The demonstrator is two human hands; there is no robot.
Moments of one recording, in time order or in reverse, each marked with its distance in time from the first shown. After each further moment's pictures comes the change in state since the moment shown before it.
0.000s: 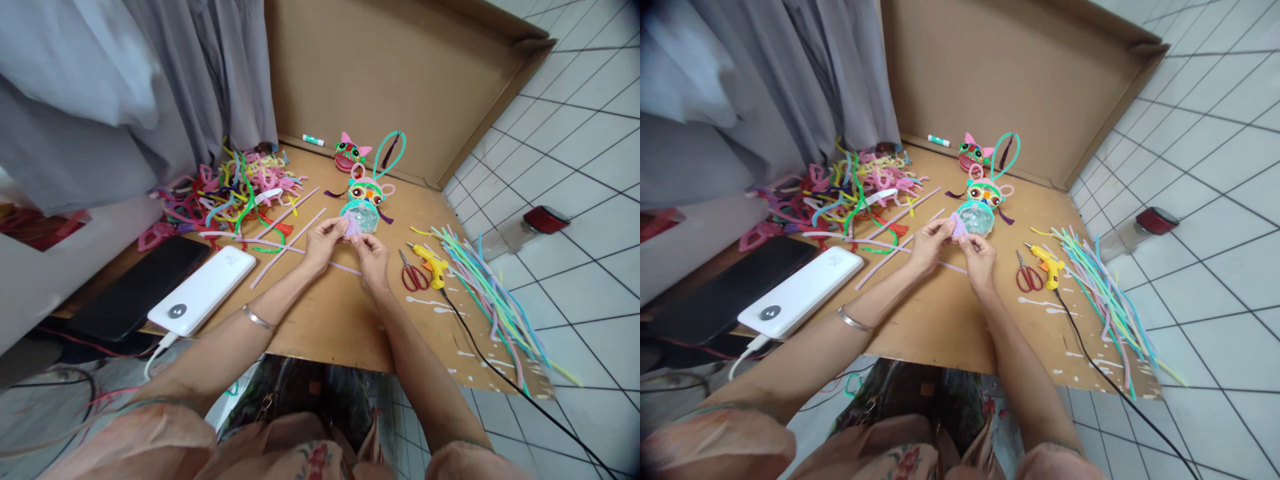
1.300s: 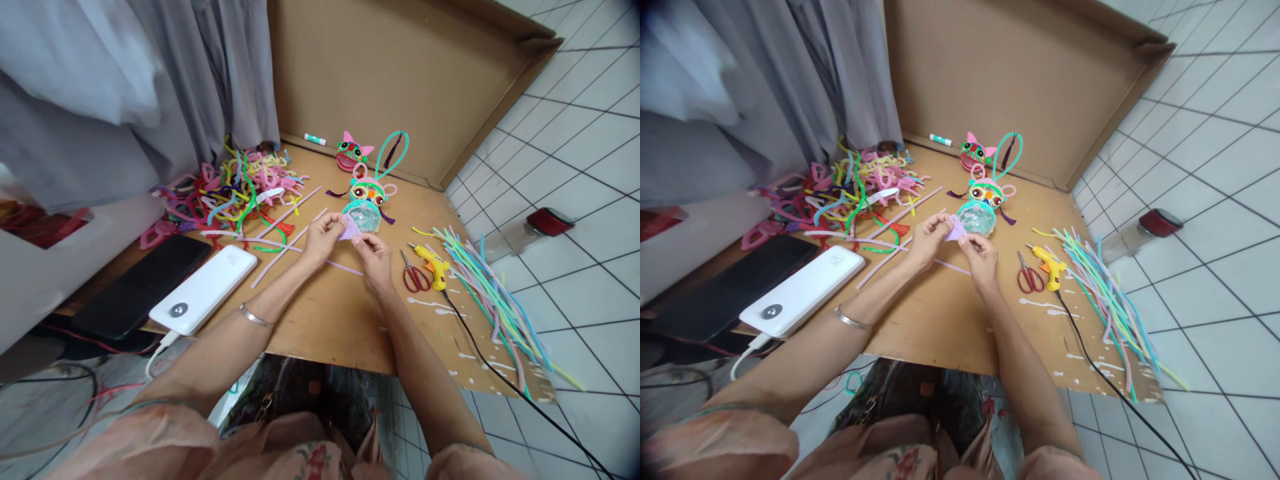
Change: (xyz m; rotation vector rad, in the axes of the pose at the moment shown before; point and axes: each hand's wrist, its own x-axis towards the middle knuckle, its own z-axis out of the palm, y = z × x) left_hand 0.004 0.015 -0.002 0.163 -0.021 0.048; right_hand 0.002 -0.002 -0.006 -0.005 -0.086 -0.030
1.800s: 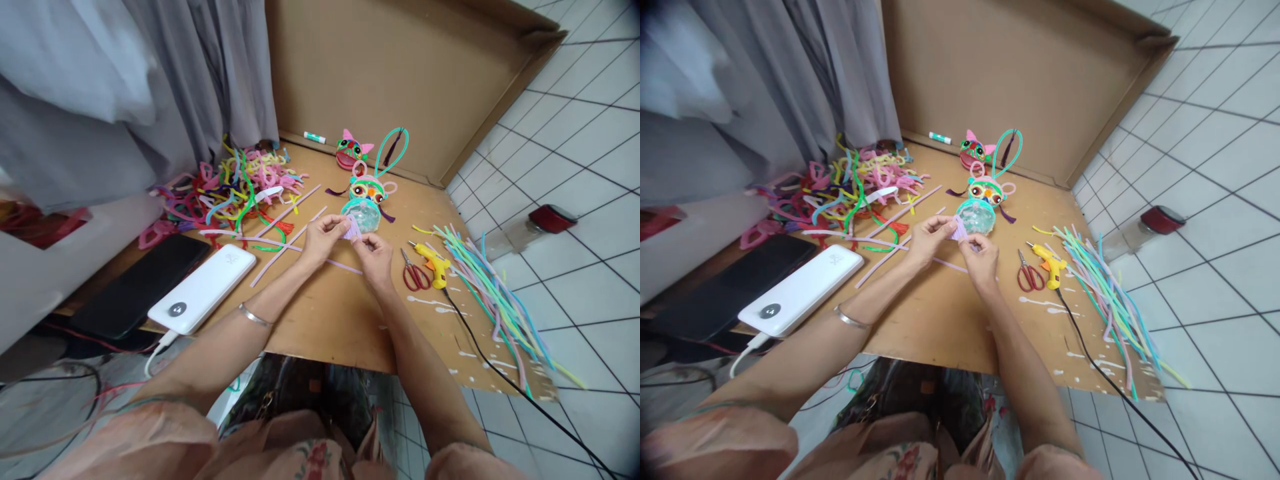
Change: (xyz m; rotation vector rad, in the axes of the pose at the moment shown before) left_hand -0.001 -0.005 -0.001 -0.011 0.004 0.005; right_hand -0.001 -0.011 0.002 -0.185 0.080 0.000
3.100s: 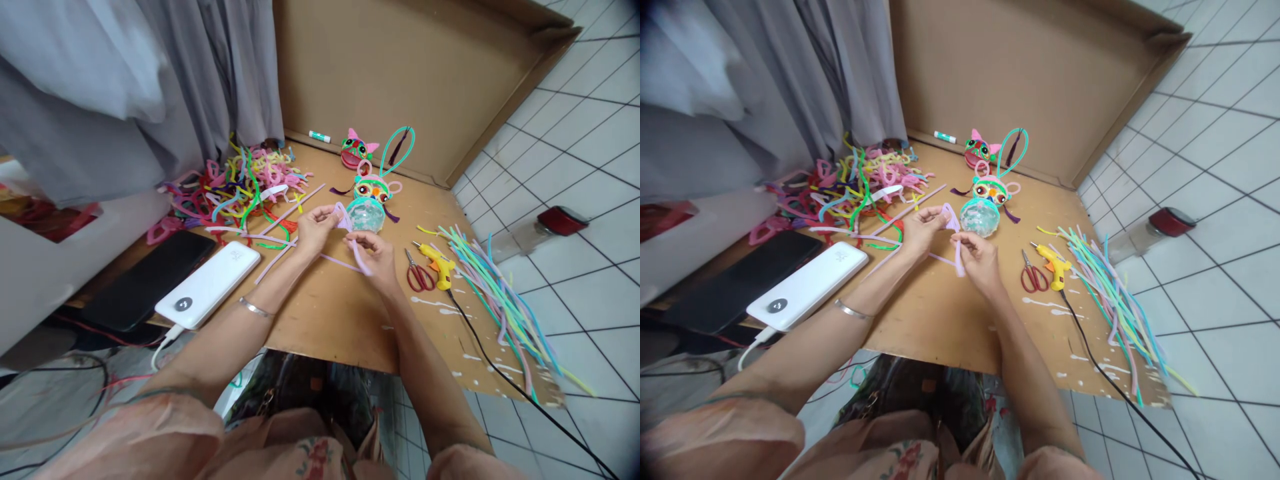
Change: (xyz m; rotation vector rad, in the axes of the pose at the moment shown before) left_hand 0.015 0.002 -0.014 0.001 0.189 -0.003; right_hand -0.004 0.002 -0.007 -0.020 -0.268 -0.151
